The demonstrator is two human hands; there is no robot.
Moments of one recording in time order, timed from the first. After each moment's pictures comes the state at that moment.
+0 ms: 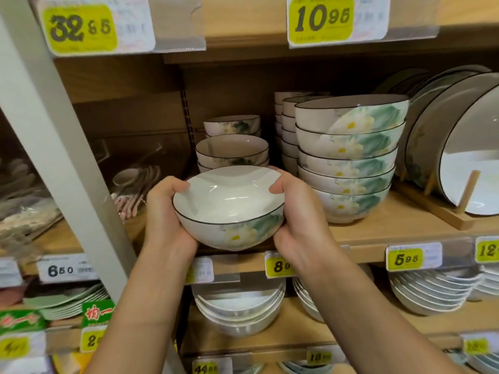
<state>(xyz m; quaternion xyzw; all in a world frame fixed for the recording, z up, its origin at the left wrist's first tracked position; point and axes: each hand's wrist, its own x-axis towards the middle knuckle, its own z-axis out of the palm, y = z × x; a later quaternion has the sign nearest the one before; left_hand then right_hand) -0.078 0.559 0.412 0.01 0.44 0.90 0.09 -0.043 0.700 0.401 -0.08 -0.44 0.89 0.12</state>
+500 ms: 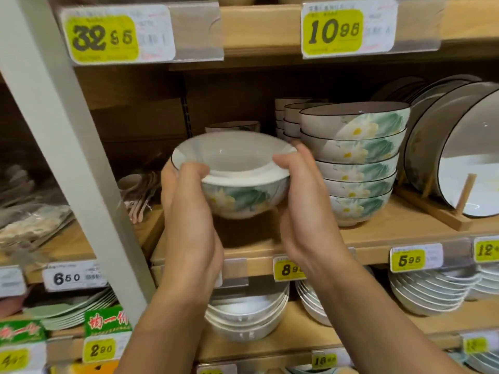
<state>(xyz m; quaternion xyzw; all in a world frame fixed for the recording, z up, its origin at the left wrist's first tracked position) -0.056 0.569 0.419 0.14 0.49 0.86 -0.09 -0.028 0.683 0.423 0.00 -0.55 0.79 0.26</state>
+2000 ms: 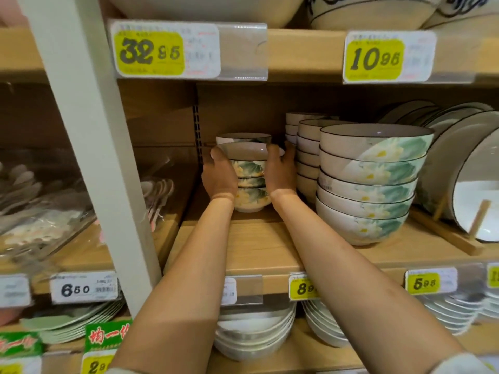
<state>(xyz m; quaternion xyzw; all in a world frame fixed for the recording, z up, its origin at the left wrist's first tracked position) -0.213 0.618 0.424 -0.02 0.67 0.73 -0.15 -0.181 0.698 0.424 -0.14 -0.68 0.63 0.35</state>
